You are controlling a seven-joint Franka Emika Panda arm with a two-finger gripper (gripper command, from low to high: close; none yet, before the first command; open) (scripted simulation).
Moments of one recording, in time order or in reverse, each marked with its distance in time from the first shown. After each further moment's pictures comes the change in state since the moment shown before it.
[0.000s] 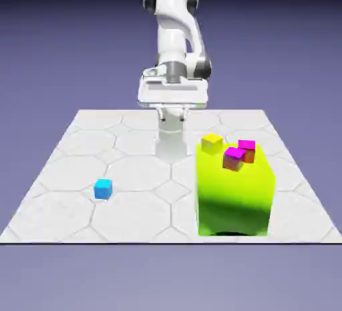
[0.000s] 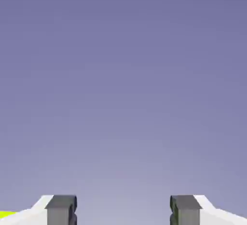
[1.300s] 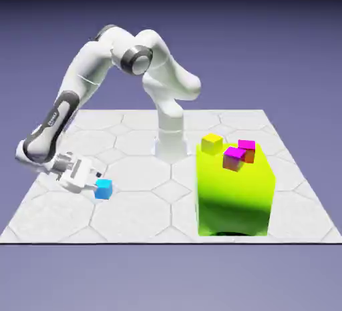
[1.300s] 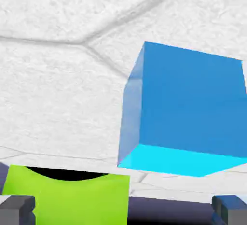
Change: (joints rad) arm -0.519 1.355 -0.522 0.901 0.801 -1.696 0.076
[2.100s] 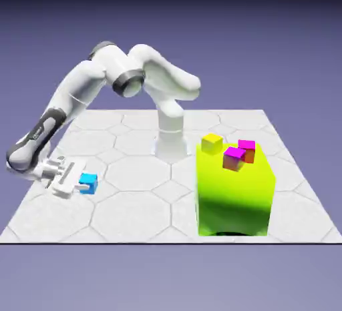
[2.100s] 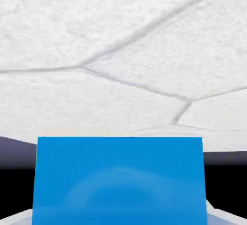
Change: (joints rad) arm 0.142 0.068 -0.059 0.225 0.065 -0.198 0.143
